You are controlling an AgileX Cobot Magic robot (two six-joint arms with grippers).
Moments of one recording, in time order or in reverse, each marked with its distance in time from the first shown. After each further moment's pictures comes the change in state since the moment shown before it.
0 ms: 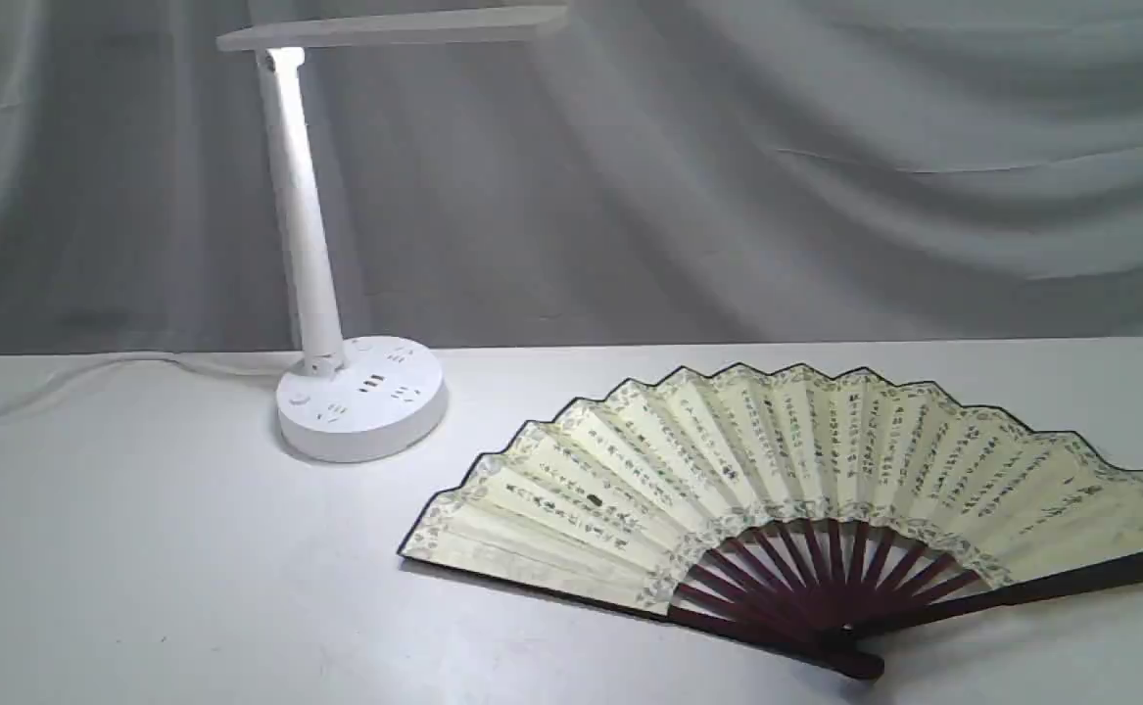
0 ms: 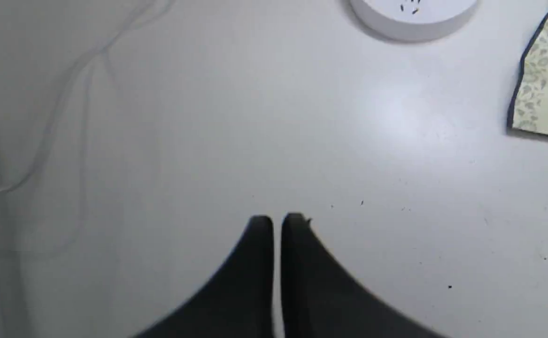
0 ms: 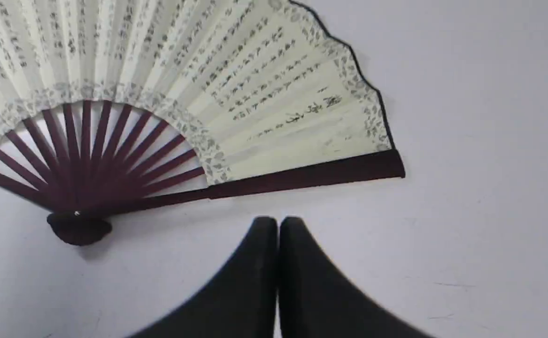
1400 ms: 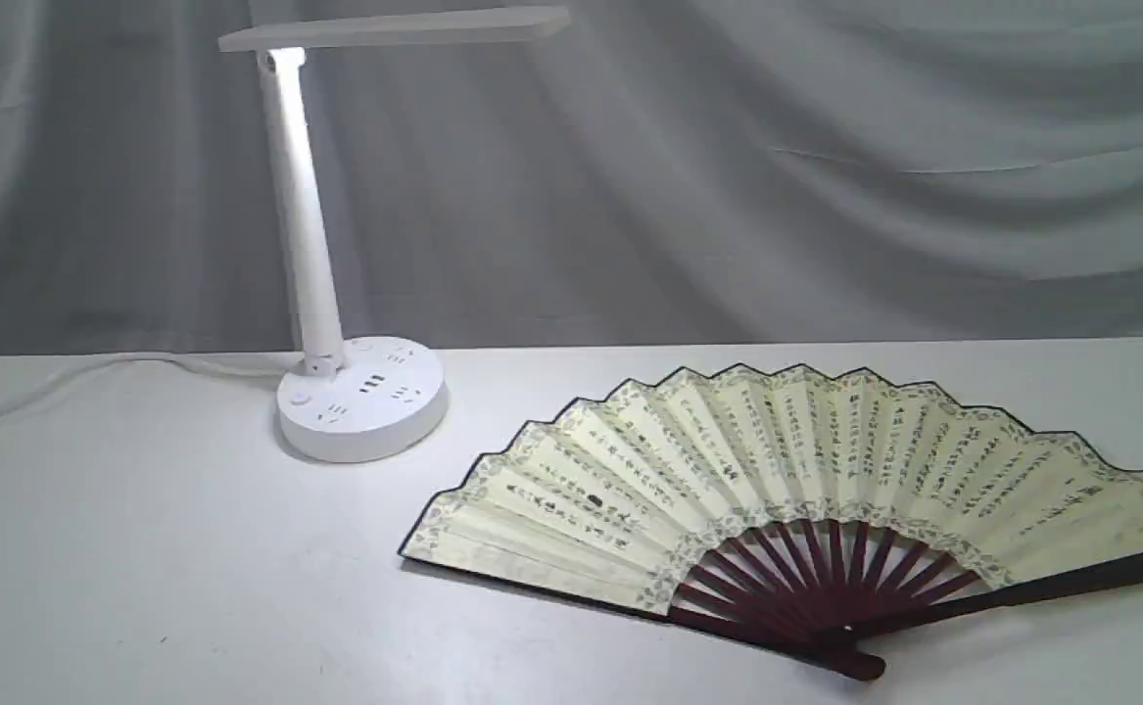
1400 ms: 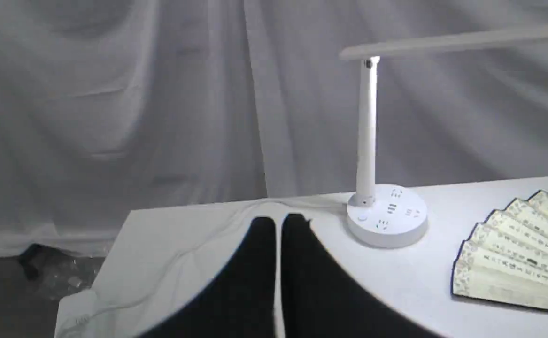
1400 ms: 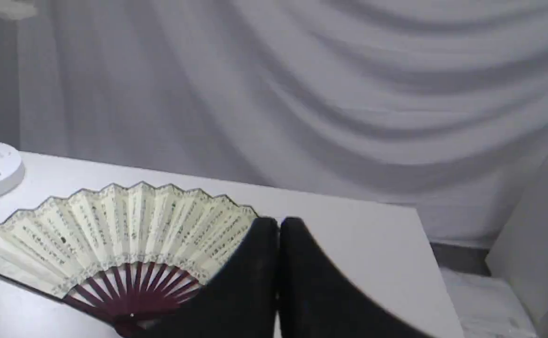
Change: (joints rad) left arm 0.000 -0.847 0.000 -0.007 0.161 -0.006; right arm 0.000 -0.905 -0.002 0.031 0.196 -0.020
